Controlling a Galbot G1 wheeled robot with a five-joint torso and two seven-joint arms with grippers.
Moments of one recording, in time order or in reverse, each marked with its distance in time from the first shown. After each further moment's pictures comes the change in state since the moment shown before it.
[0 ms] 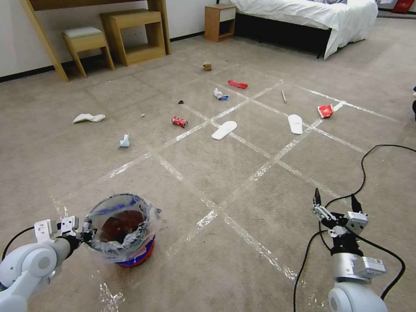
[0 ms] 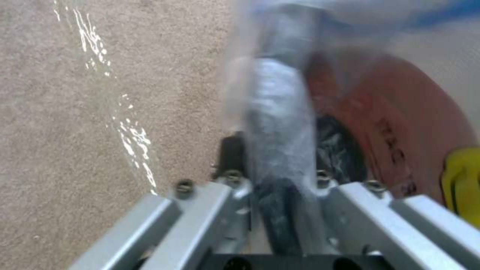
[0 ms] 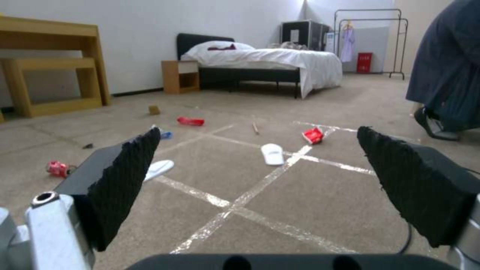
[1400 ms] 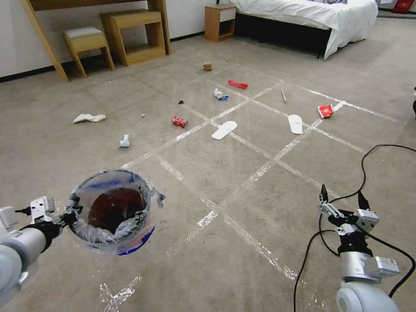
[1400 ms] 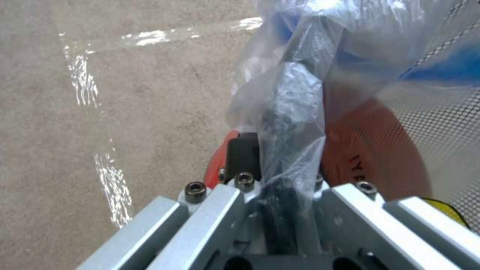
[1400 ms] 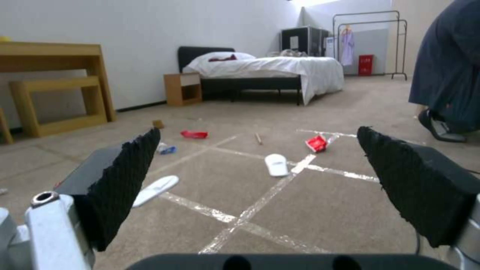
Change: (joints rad) left arm 0.170 -0.110 -0.356 -0.430 -0.255 0.041 -0.195; right arm -0.010 -0.043 0.026 0.049 0.095 -0.012 0.008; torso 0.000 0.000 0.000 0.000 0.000
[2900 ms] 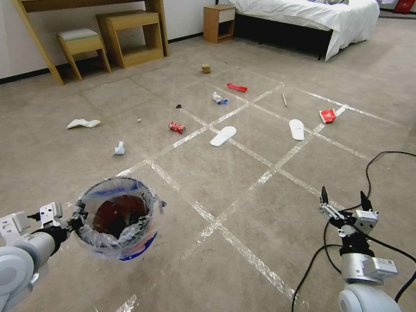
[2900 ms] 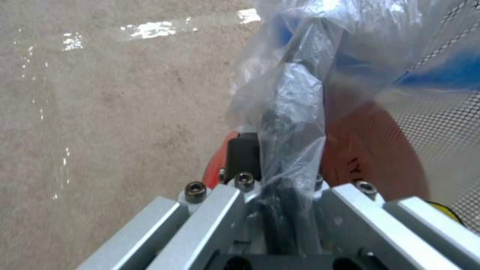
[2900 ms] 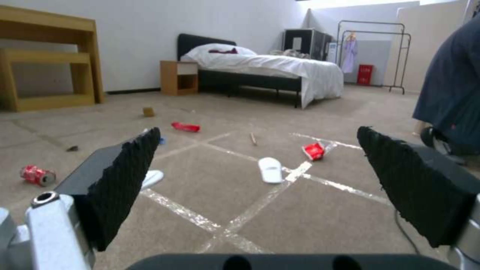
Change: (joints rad) left arm -0.055 -0.022 0.104 0.088 0.070 -0.001 0.023; right arm -0.018 0.017 0.009 -0.011 -0.118 0.000 -0.008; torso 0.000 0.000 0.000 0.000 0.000
